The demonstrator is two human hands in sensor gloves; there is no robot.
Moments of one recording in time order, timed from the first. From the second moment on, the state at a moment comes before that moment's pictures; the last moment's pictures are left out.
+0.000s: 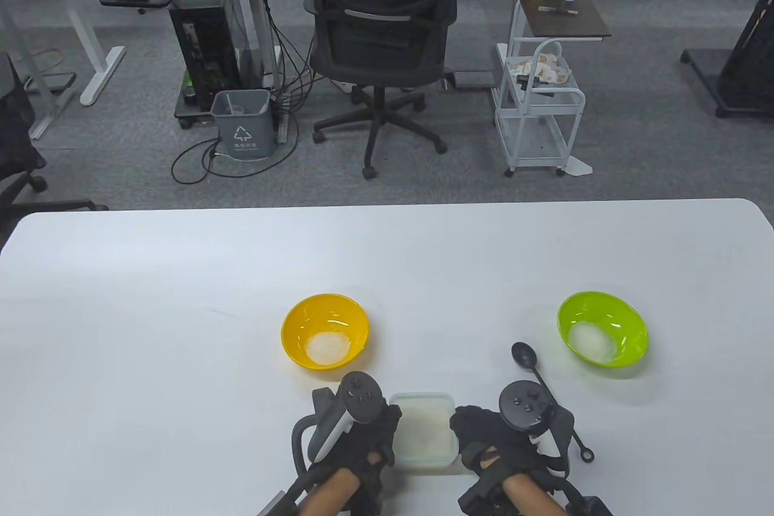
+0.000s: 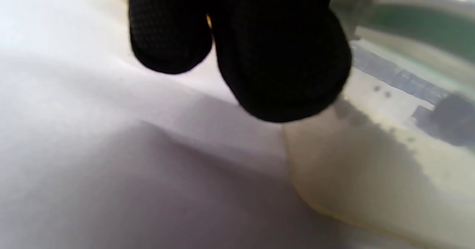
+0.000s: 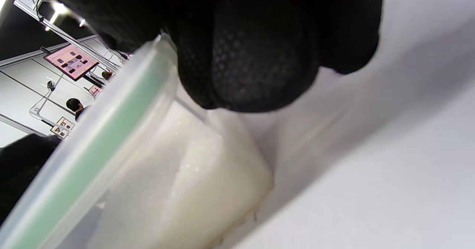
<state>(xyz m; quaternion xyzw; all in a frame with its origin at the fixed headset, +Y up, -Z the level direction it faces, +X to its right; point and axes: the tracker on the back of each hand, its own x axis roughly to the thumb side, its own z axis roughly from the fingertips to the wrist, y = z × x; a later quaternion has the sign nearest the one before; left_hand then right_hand) -0.101 -0.759 -0.331 -0.16 0.02 0.22 0.96 0.150 -0.765 -0.317 -0.06 0.13 0.90 0.41</state>
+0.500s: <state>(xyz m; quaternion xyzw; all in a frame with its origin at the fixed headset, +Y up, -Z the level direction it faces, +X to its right) -0.109 -0.743 -0.326 -0.11 -0.03 0.20 0.97 0.154 -0.755 -0.320 -0.02 0.08 0.94 0.34</state>
